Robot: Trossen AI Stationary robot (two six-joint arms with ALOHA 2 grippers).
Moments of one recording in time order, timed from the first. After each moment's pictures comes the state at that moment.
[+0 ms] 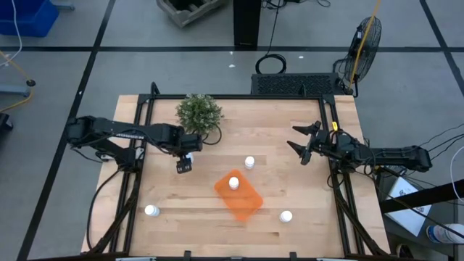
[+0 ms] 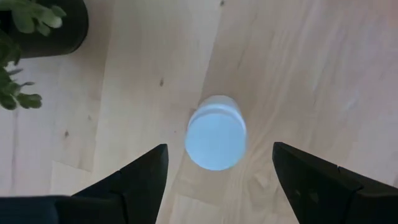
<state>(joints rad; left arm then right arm) 0.07 1.40 0.95 -0.99 -0.10 -0.18 -0.08 0.23 0.02 0.27 0.31 0.07</state>
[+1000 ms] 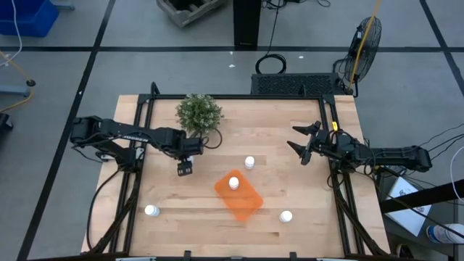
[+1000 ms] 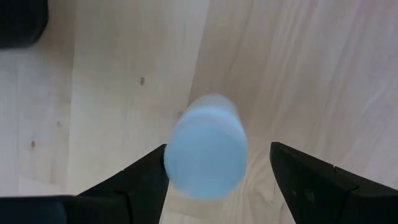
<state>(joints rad) 0.07 1.44 0.86 -0.87 -0.08 -0.16 -0.08 0.23 0.02 0.27 0.31 0.08</state>
